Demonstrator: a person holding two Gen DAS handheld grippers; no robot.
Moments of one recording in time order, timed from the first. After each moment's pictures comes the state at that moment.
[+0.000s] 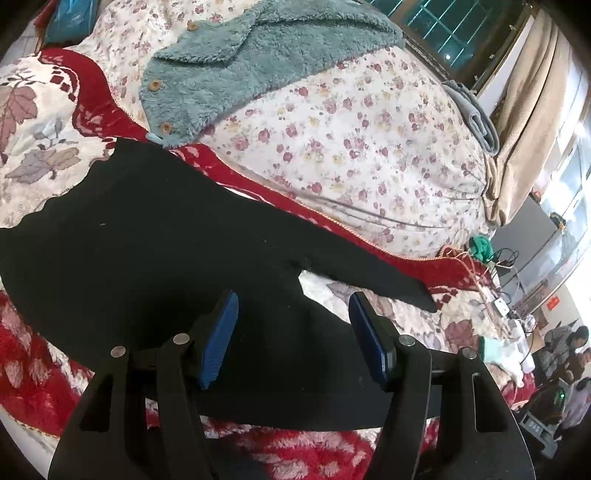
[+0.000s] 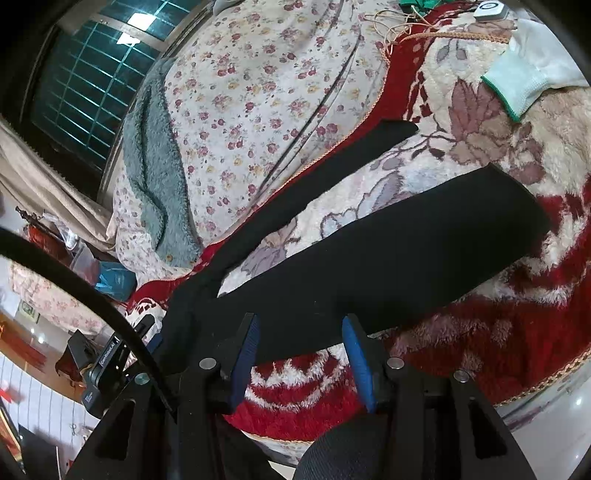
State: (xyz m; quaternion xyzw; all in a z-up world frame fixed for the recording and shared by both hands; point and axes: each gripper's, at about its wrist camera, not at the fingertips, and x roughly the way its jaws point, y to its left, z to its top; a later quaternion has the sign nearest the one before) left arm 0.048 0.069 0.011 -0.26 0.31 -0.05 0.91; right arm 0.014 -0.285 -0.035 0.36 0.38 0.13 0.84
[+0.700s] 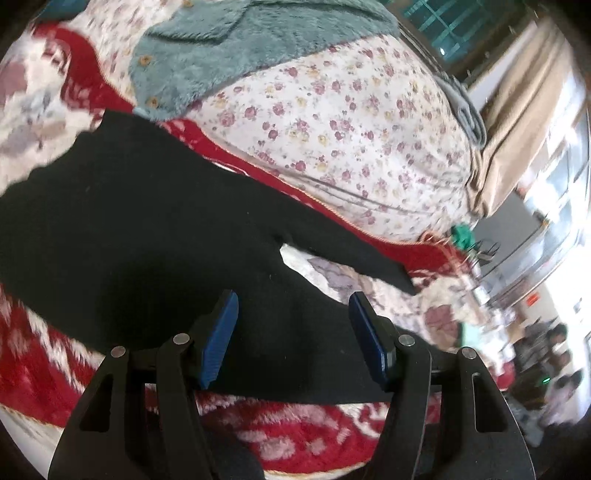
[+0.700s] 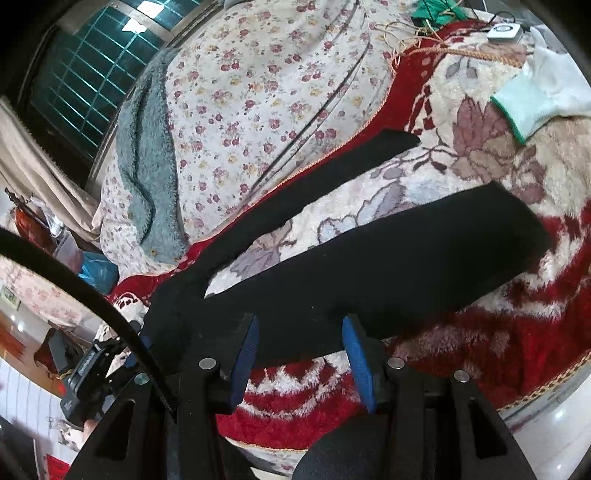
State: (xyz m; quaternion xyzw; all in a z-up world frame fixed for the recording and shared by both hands) left arm 0.037 0.073 0.001 -0.30 0.34 -0.10 0.89; right arm 0.019 -0.272 -0.030 0.32 0.37 0.11 0.86
